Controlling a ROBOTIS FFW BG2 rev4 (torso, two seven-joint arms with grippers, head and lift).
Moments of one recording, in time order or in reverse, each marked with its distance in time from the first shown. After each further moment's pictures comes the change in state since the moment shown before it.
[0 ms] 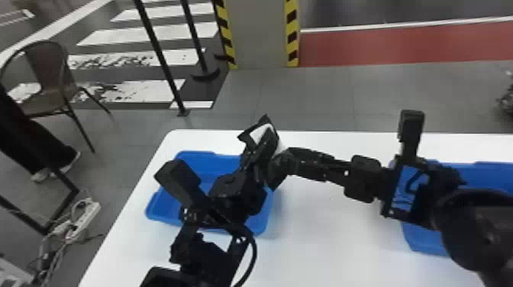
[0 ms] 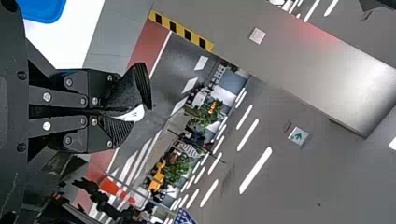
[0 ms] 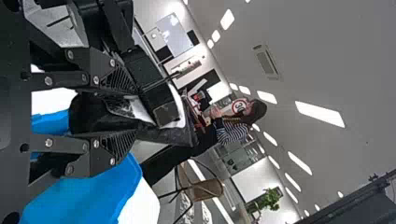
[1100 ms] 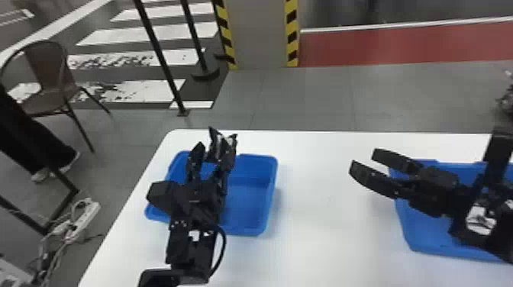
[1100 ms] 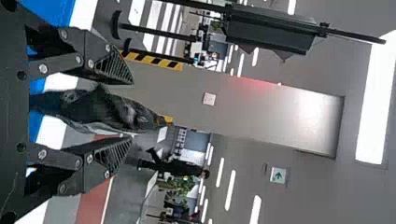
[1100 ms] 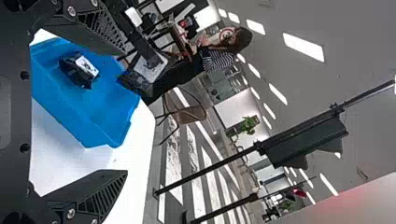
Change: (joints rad) left arm -0.166 -0.028 0.146 0.505 -0.289 -0.453 0.032; right arm 0.208 -0.004 -0.265 -0.217 0.140 0.008 -0.101
